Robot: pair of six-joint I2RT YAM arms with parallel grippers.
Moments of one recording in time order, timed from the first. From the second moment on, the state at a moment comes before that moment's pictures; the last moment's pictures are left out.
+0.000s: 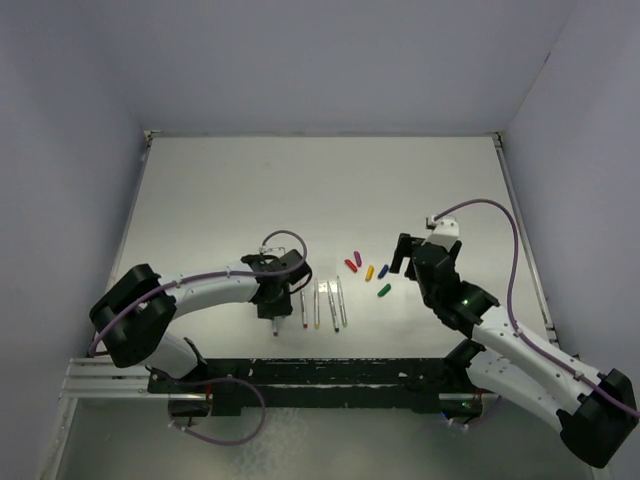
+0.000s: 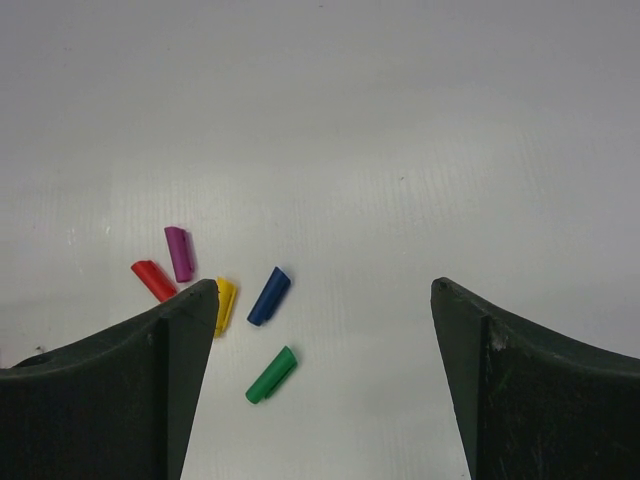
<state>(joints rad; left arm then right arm) -0.89 1.50 0.79 -0.69 -0.22 -1.01 0.67 0.81 0.51 -0.26 0.63 0.48</state>
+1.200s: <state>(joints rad) -0.89 1.25 0.76 -0.54 -0.27 -0.78 0.67 1.06 0.71 -0.28 0.61 0.39</state>
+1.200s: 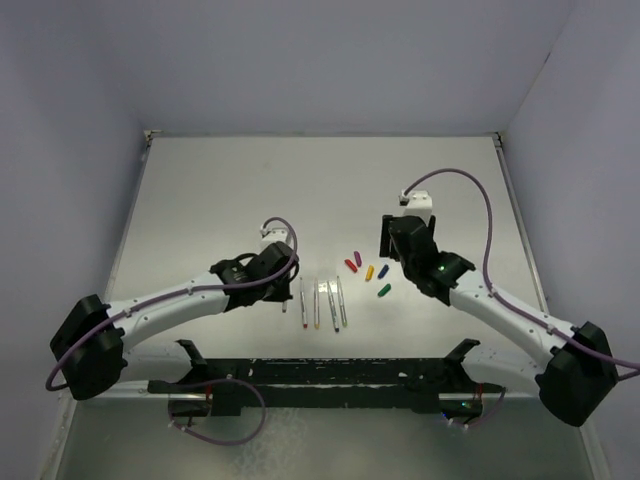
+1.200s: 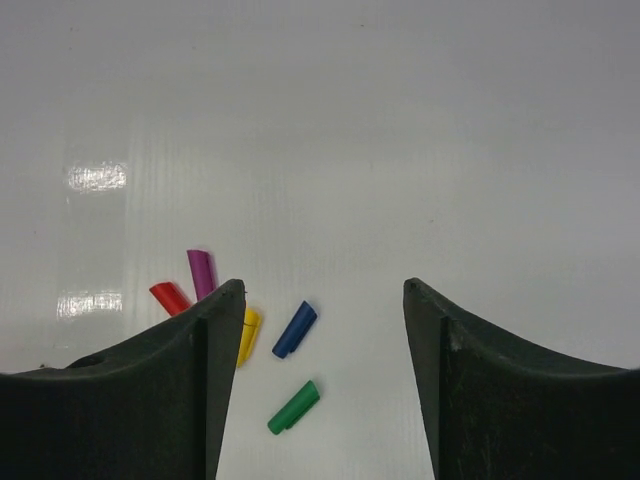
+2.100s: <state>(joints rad) -0.89 1.02 0.47 0.09 -0.01 -0.51 0.67 1.56 0.88 -0.15 0.32 0.32</state>
